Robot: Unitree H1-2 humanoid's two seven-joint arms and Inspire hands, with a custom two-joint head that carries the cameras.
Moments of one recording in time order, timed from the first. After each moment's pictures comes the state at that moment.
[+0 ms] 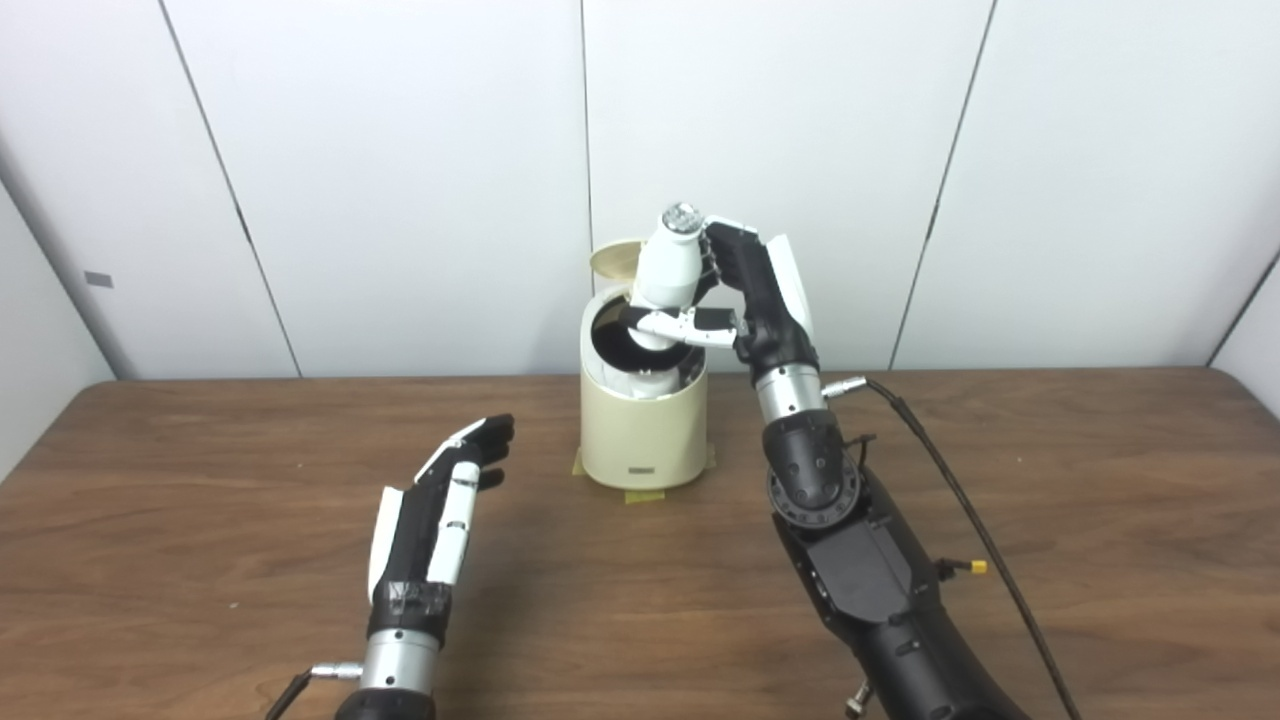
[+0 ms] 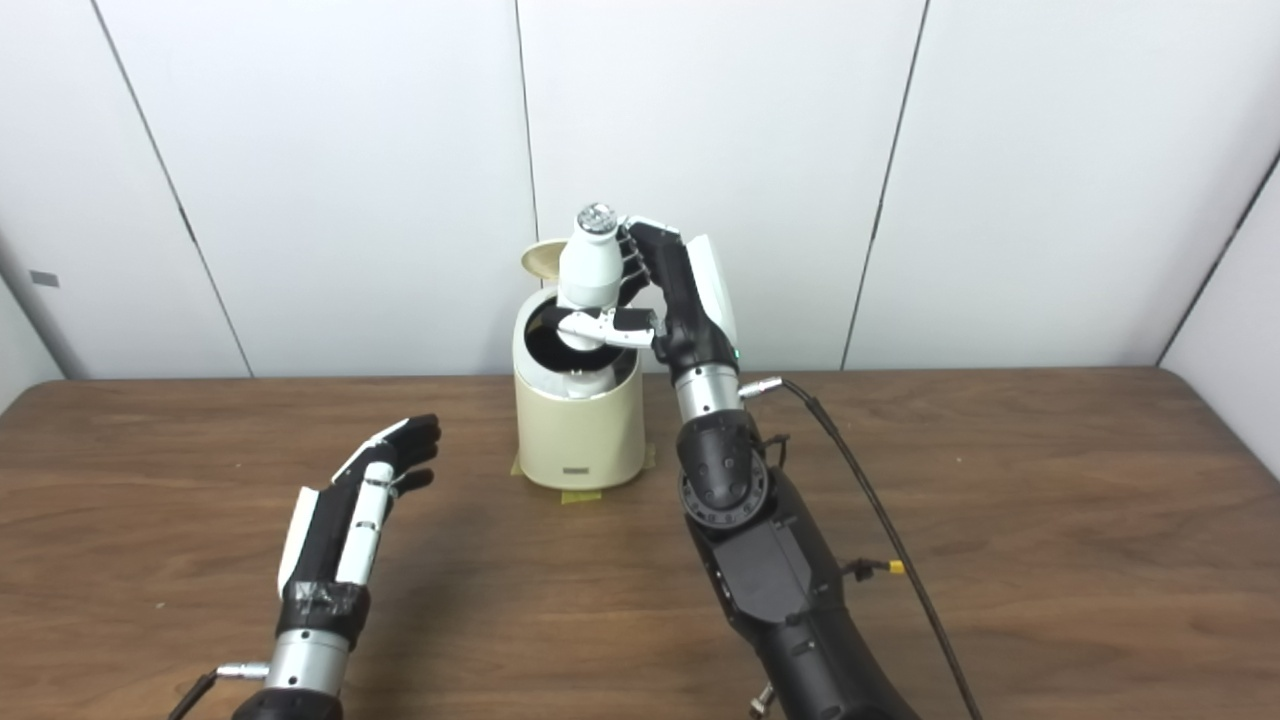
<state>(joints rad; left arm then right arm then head) -0.09 0.00 -0.01 -0.14 0.12 0.01 0.05 -0.74 0.02 0.13 0.48 -0.35 -0.19 -0.34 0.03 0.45</state>
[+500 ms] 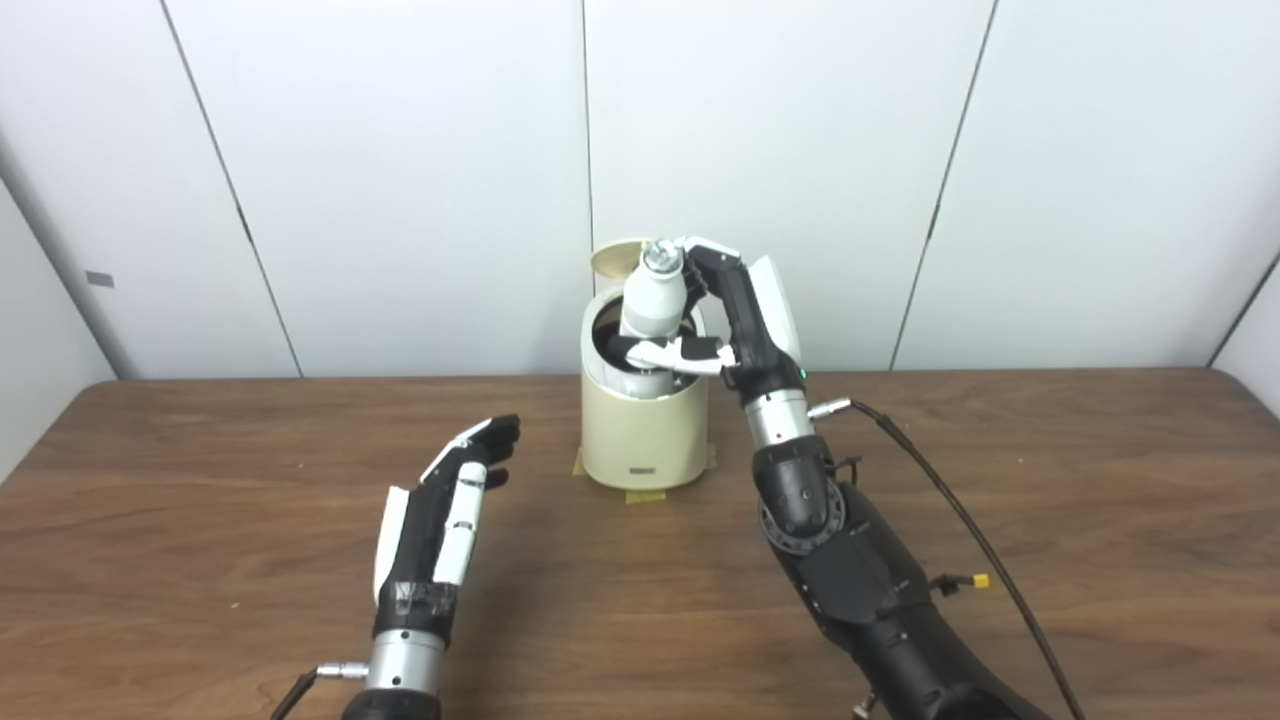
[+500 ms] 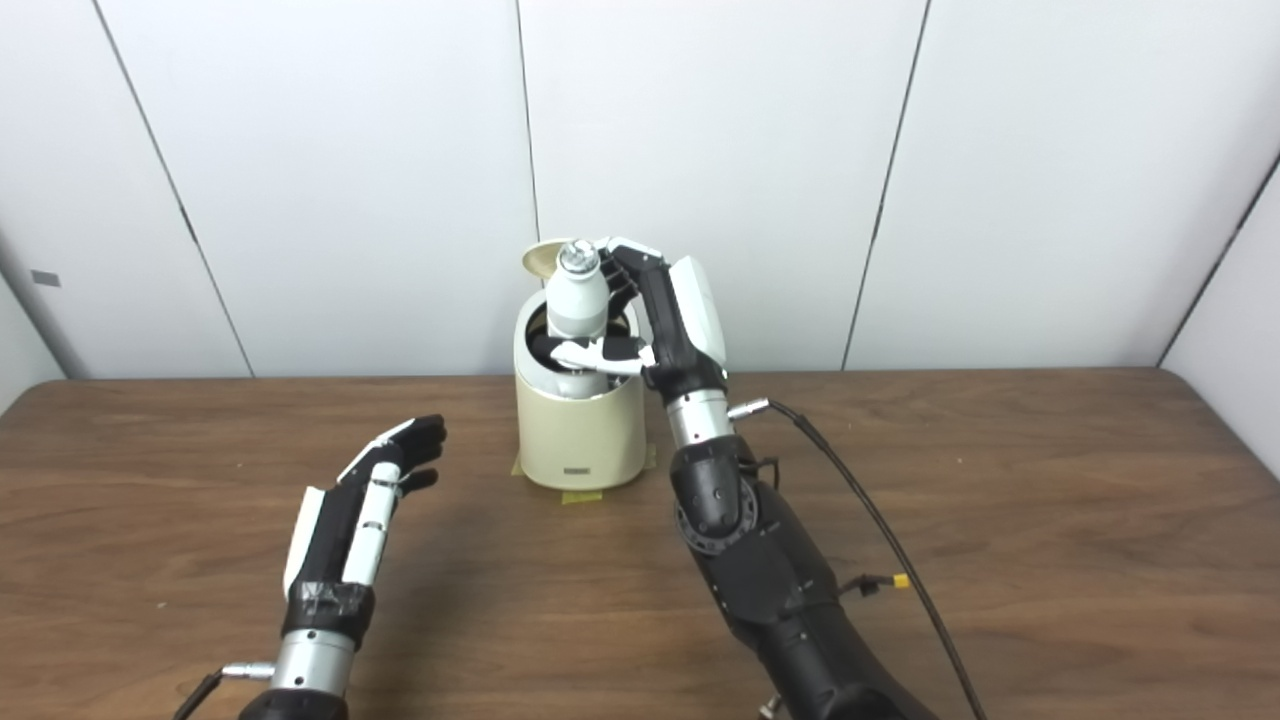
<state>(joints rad) -0.09 -0.01 -0.01 -0.14 0.14 0.01 0.05 -0.76 -0.02 0.22 0.68 -0.48 -0.43 -0.49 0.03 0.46</state>
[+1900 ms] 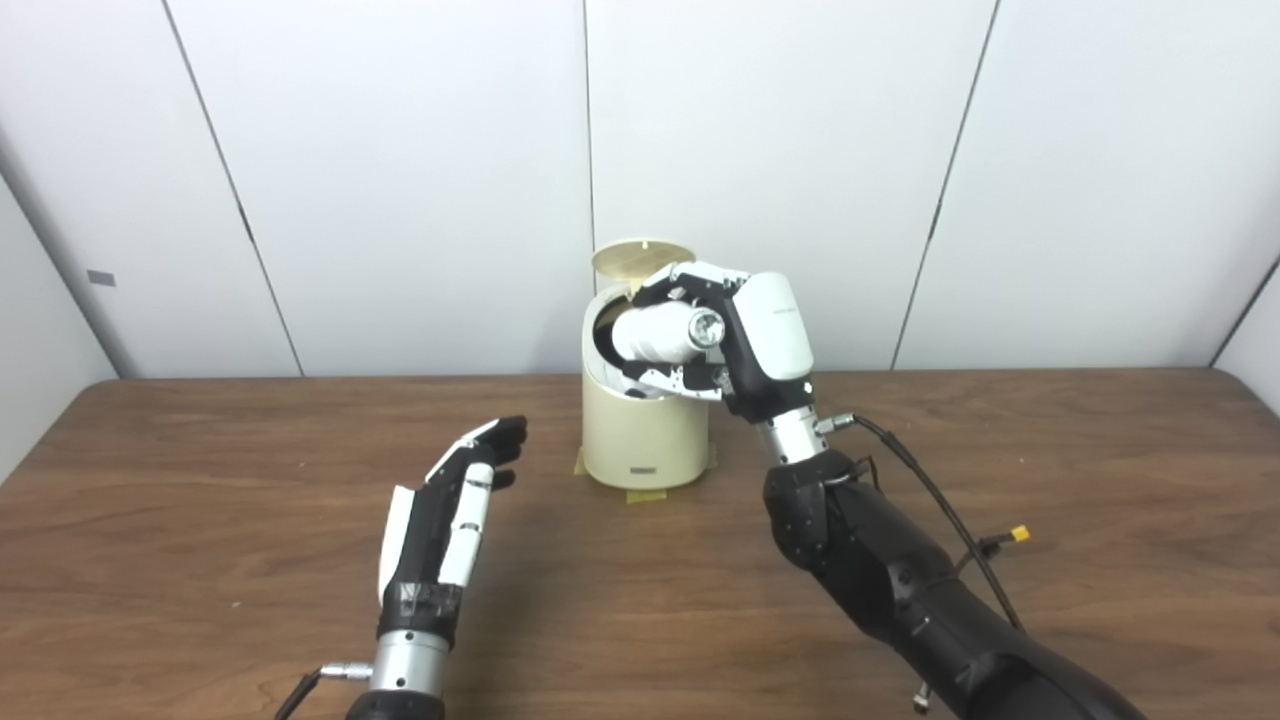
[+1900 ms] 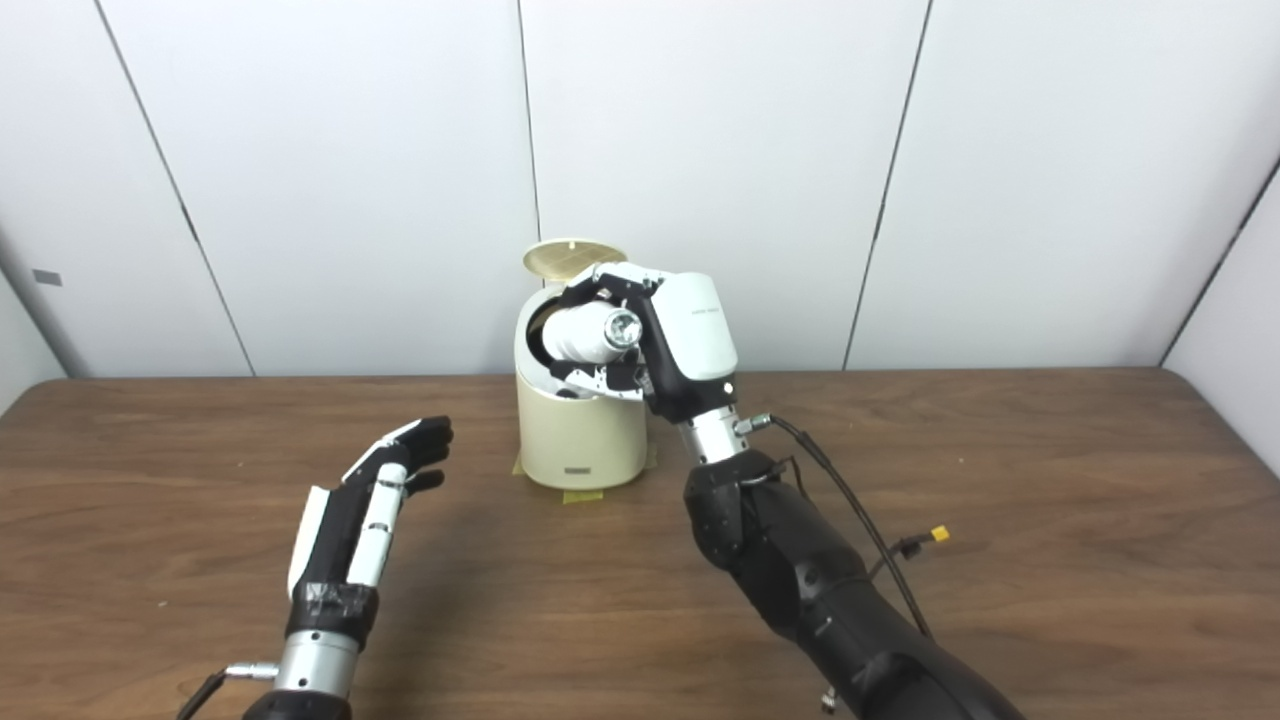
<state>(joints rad) -0.09 -0.01 -0.03 -0.15 0.15 0.01 0.05 -0.82 -0.11 0.45 0.81 -0.71 -0.43 -0.84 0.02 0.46</state>
